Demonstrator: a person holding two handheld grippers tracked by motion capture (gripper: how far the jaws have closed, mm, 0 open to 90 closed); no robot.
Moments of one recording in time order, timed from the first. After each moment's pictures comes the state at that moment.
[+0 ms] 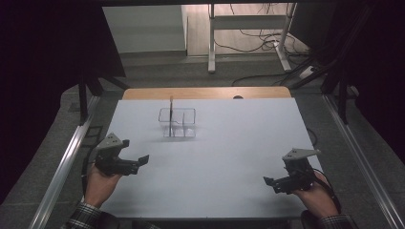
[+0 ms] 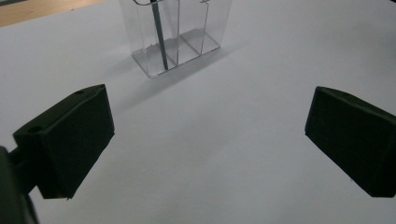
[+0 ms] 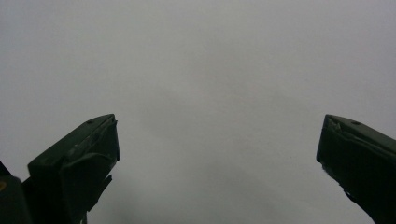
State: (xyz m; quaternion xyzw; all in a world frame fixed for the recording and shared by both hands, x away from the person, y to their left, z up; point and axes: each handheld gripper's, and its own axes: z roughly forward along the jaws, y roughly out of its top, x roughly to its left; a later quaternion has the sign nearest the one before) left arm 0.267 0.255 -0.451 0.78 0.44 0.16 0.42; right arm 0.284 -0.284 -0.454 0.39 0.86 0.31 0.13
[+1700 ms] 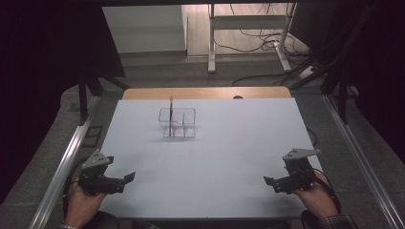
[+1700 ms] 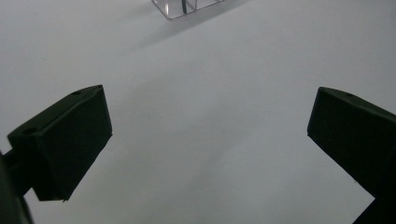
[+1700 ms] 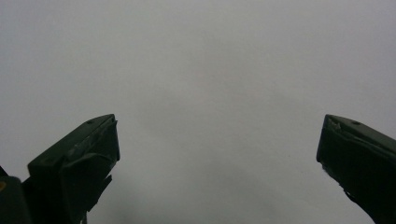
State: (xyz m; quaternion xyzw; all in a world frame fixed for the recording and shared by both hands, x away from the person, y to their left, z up) left arm 0.222 0.282 -0.466 0.79 0.46 0.16 0.37; right arm 0.285 -0.285 -0.454 0.39 0.85 0.31 0.13
